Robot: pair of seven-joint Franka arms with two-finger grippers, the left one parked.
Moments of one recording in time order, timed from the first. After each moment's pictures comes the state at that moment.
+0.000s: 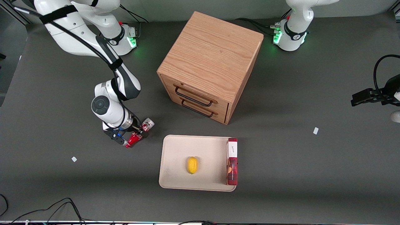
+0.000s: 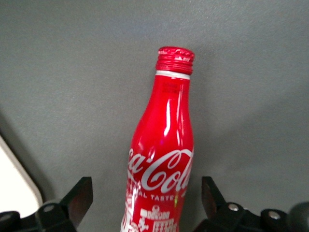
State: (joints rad) arm 0.16 0.51 0.13 -2.05 0.00 2.60 0.88
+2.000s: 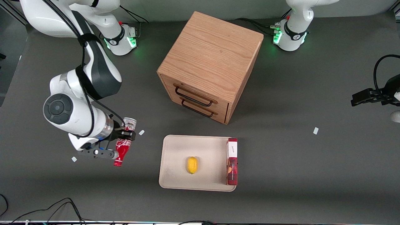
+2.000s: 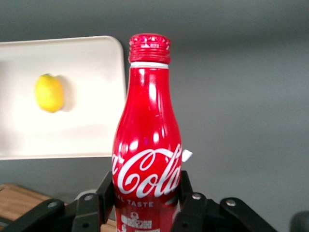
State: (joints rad) arm 0.17 0.55 0.21 -1.27 -0.06 1.79 0.46
